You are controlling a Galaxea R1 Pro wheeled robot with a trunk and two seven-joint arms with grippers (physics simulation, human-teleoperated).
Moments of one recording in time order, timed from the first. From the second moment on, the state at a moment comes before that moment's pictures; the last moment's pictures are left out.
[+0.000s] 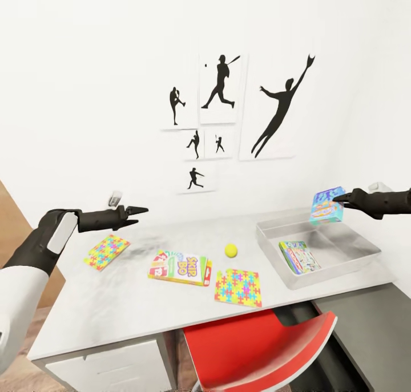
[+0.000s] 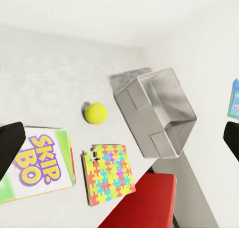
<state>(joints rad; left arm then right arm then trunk) -0.98 0.34 -0.04 -0.84 0.62 1.03 -0.71 -1.04 -0.75 0.21 -1.08 -1.48 1.05 -0.36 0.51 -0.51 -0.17</state>
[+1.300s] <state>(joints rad) -0.99 0.34 -0.04 -0.84 0.62 1.04 -0.86 -1.04 -0.90 0.33 -1.30 -1.48 1.05 -0.35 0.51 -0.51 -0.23</state>
